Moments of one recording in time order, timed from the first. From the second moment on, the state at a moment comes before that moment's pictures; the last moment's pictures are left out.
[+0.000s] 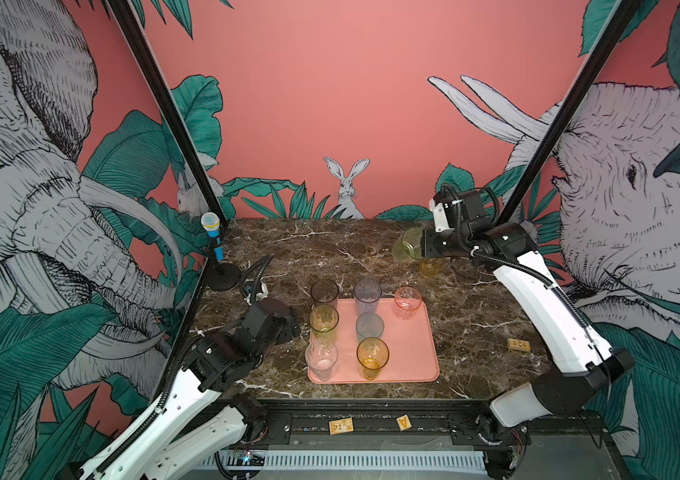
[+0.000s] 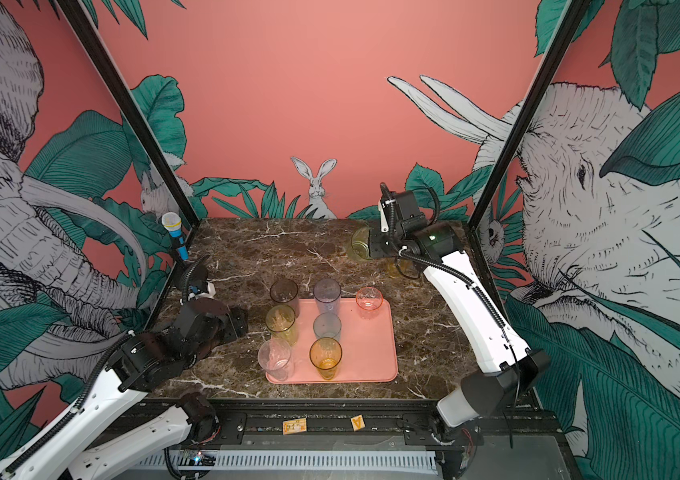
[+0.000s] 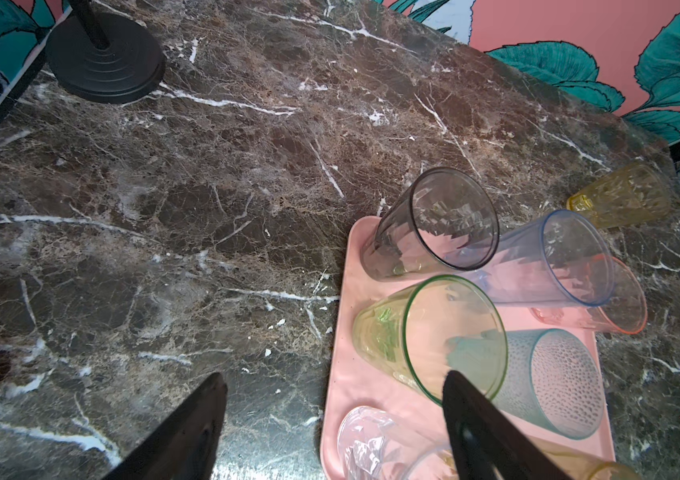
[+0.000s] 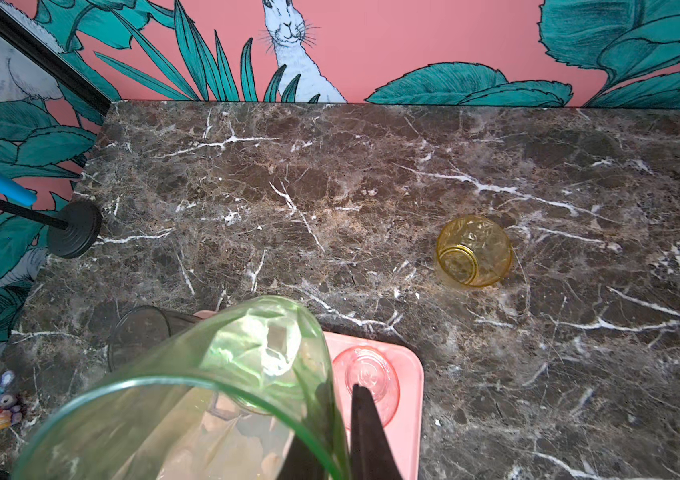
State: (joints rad) left arm -0.74 0.72 0.91 -1.02 -0.42 -0.84; right arm 0.49 1.48 1.79 -1.07 0.07 0.32
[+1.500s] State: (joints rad) left arm -0.74 0.73 0.90 -1.02 -0.40 -0.86; right arm 0.59 1.09 1.14 -1.15 0.10 0.36
